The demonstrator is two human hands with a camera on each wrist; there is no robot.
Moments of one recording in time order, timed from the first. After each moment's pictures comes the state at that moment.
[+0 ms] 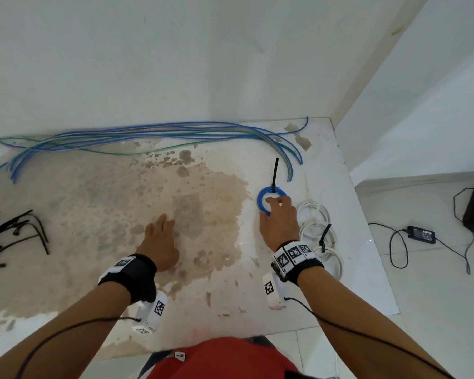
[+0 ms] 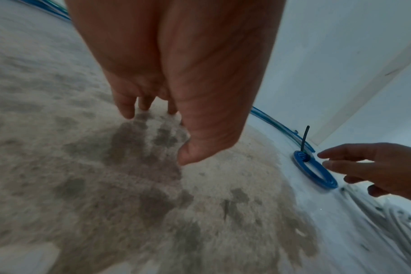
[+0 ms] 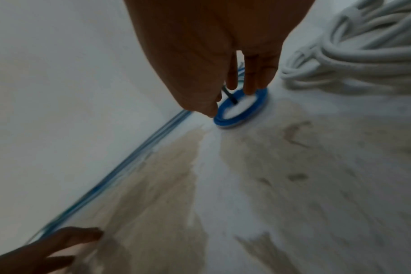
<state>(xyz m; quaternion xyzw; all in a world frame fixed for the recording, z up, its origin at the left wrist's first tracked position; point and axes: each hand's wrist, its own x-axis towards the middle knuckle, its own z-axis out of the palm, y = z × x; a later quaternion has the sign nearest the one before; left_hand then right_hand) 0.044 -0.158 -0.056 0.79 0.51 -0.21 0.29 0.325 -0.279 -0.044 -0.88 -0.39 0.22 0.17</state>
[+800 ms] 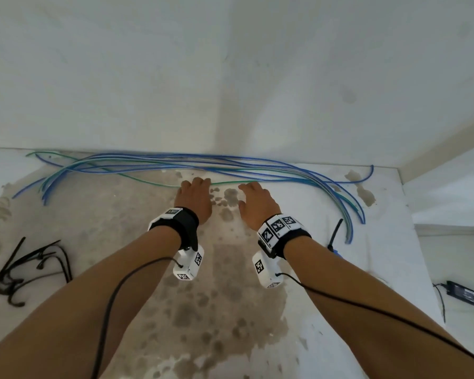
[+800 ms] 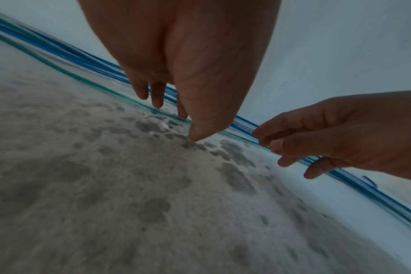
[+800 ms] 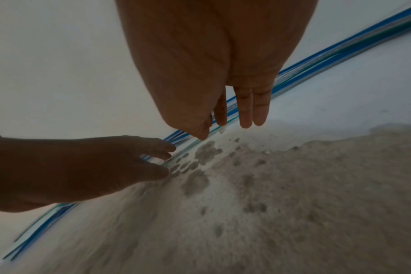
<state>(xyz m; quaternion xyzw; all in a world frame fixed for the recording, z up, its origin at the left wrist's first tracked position) 0.108 0.065 -0.066 0.83 0.50 -0.13 0.18 0.279 -0.025 -0.047 -0.77 -0.58 0.27 0.05</state>
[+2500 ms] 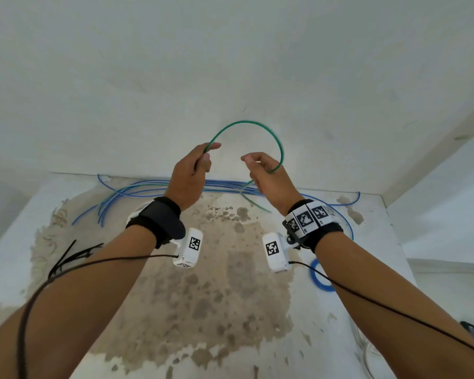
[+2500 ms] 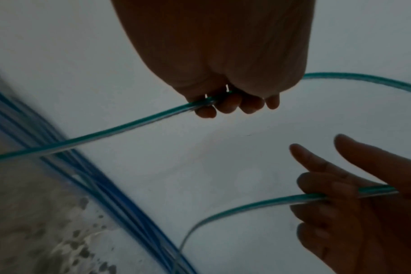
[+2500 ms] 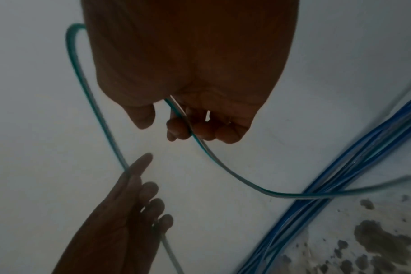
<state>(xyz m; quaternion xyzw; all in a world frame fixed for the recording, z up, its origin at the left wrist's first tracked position) 0.058 0.030 0.122 0.75 0.37 0.42 0.36 0.251 -0.047 0.134 -0.62 -0.48 0.38 0.50</state>
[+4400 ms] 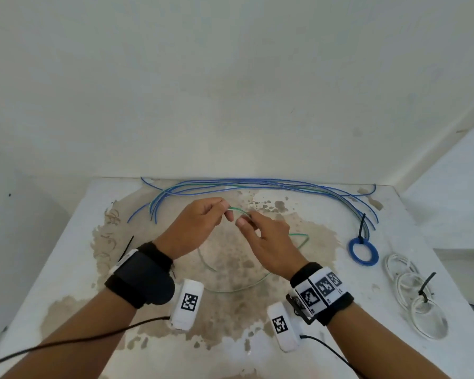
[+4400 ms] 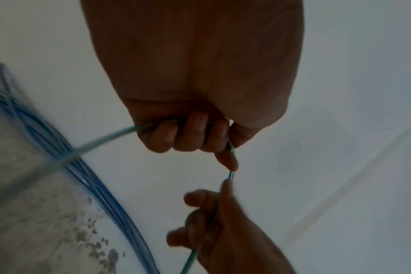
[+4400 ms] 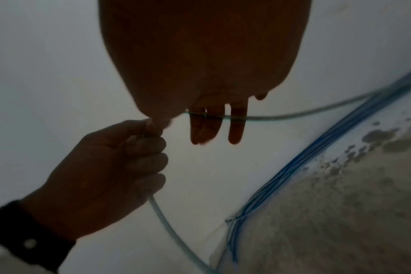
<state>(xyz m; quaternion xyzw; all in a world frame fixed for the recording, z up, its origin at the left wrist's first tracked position) -0.147 -0.059 0.157 0.73 0.35 0.23 0.54 0.023 -0.160 0.135 -0.70 -0.60 0.23 0.33</state>
